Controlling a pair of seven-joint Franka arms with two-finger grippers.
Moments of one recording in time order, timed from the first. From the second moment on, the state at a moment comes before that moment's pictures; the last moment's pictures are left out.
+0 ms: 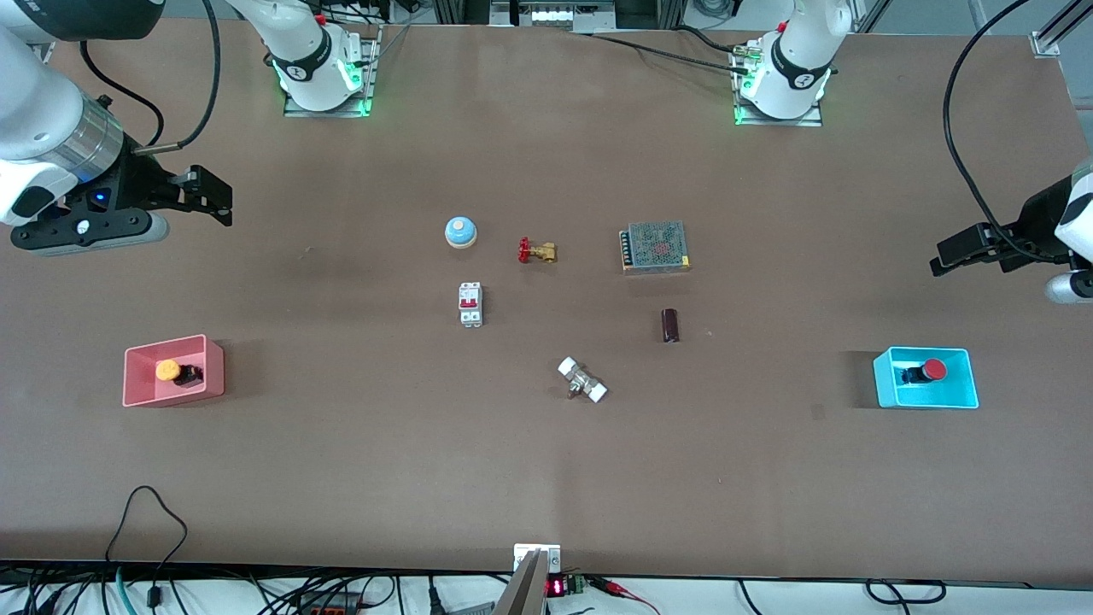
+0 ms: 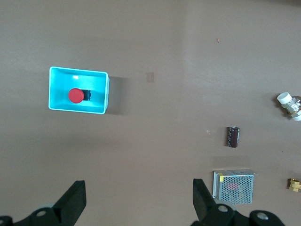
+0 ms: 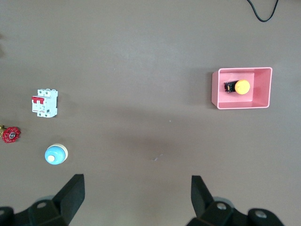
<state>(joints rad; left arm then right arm) 0.13 0.14 -0.09 -1.52 -0.06 1.65 -0.05 -0.05 0.07 0.22 -1.57 -0.04 1.60 0.01</state>
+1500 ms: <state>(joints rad) 0.25 0.54 -0.06 -1.46 0.00 1.79 -0.05 -0.19 0.26 0.18 -1.58 -0.10 1.77 -0.21</state>
